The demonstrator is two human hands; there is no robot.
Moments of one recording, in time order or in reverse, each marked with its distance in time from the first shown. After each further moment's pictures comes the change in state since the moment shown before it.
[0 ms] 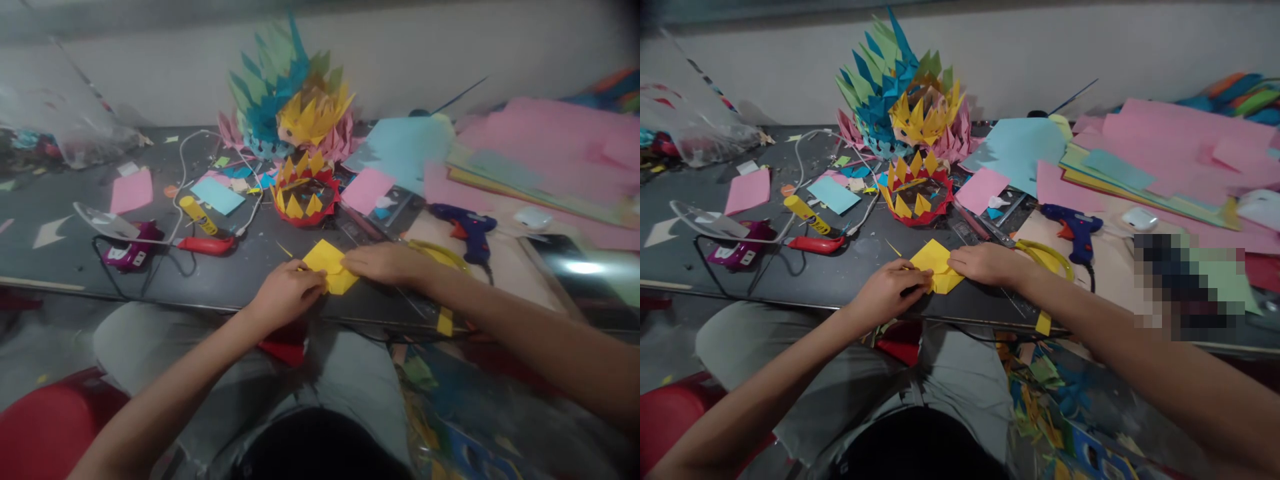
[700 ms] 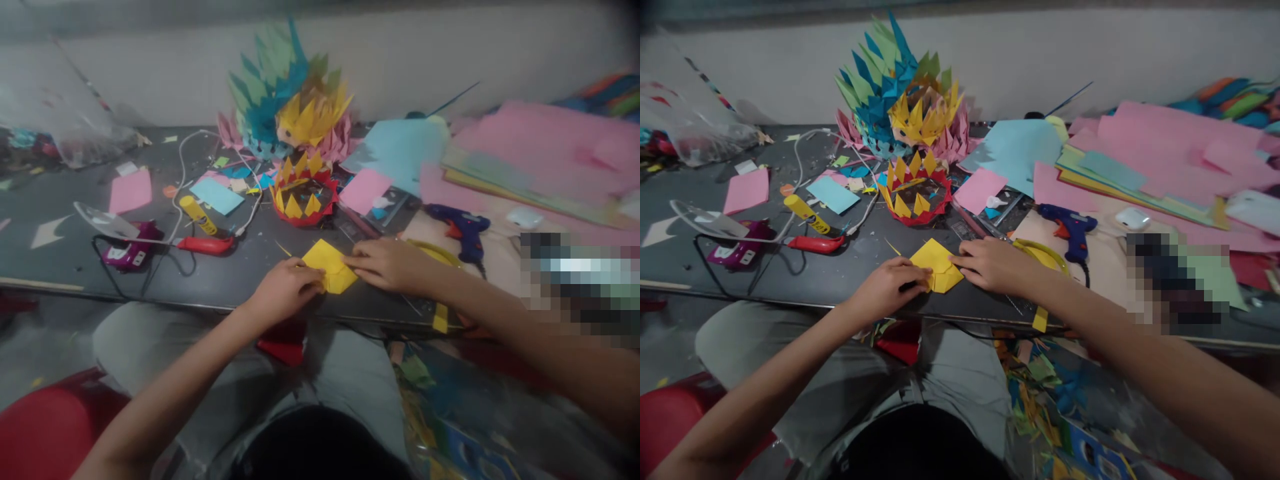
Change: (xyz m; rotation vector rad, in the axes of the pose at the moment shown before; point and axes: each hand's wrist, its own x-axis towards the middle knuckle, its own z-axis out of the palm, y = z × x) left_hand 0.002 -0.001 -0.006 -0.098 -0.072 -0.010; right_hand -0.012 -0.009 -0.009 0.118 0.095 0.266
